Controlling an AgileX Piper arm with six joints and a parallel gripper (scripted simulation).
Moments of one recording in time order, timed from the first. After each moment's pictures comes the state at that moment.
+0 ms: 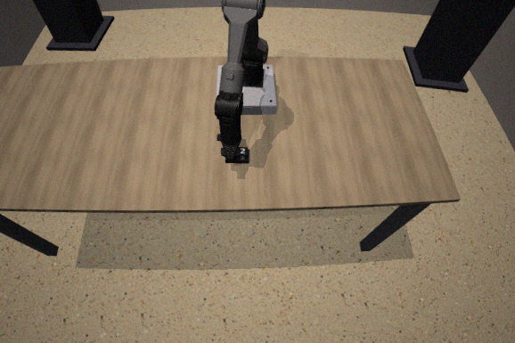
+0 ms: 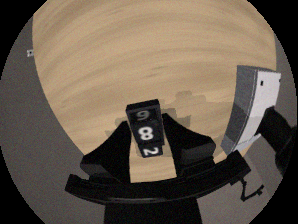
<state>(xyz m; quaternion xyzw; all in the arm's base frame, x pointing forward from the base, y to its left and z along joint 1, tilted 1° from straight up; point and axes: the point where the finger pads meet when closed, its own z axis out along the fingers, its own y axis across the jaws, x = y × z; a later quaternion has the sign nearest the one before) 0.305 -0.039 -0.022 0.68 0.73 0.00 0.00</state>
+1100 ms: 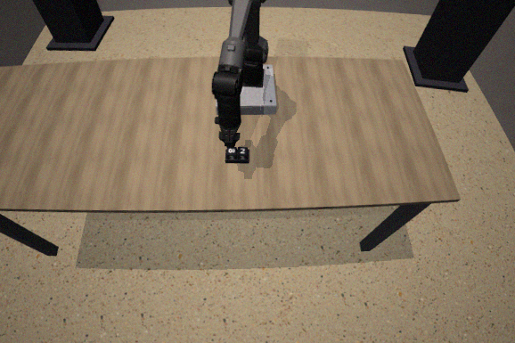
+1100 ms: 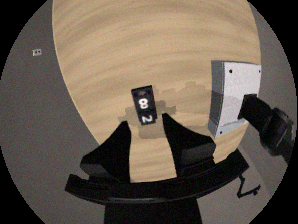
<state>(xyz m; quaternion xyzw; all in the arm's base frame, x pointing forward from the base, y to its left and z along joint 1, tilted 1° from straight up) 0.304 -0.039 0.056 0.68 0.73 0.00 0.00</state>
